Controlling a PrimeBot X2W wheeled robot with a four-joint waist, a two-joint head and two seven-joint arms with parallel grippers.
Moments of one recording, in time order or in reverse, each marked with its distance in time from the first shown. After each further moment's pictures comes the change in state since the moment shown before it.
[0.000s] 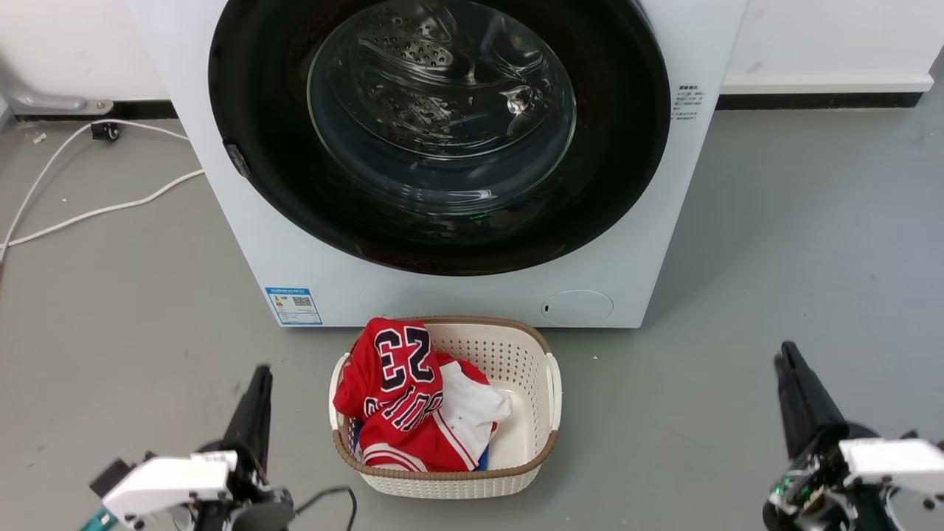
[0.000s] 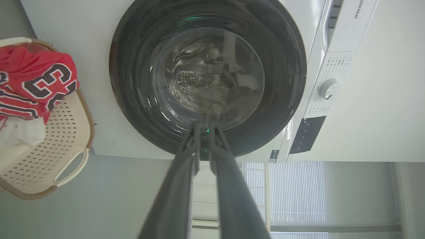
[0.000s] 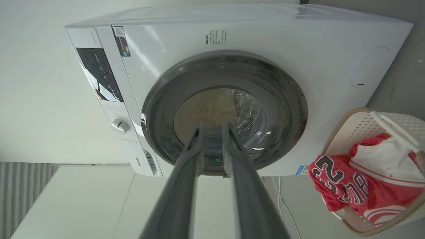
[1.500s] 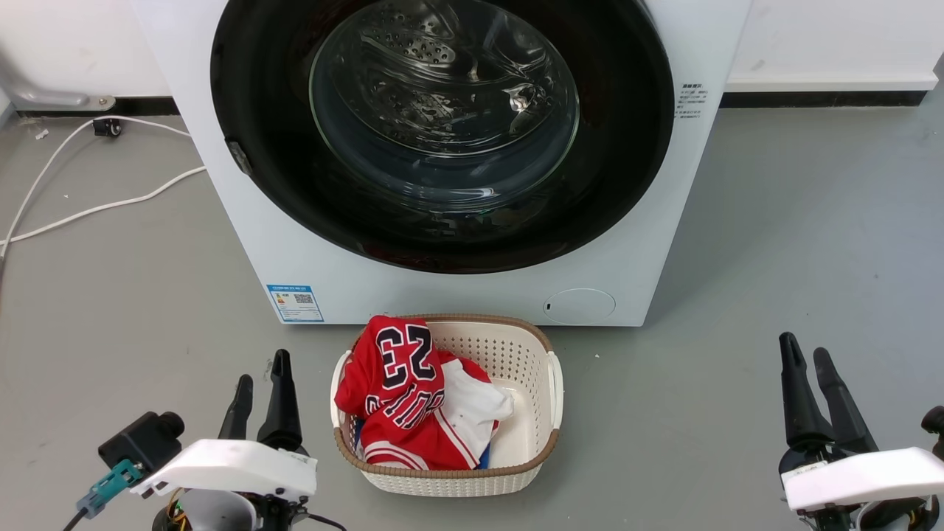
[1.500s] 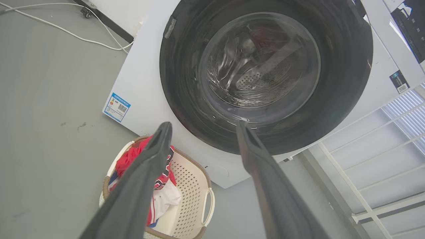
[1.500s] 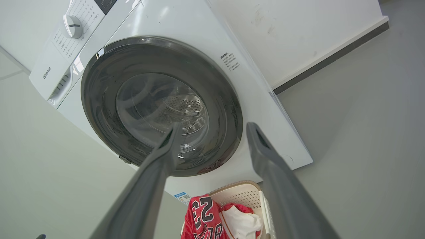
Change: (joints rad) left arm 0.060 0.027 -0.143 -0.180 0.816 0.219 -0.182; right arm 0.108 0.004 0.033 -0.229 -0.896 0.000 -0.182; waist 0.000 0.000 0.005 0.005
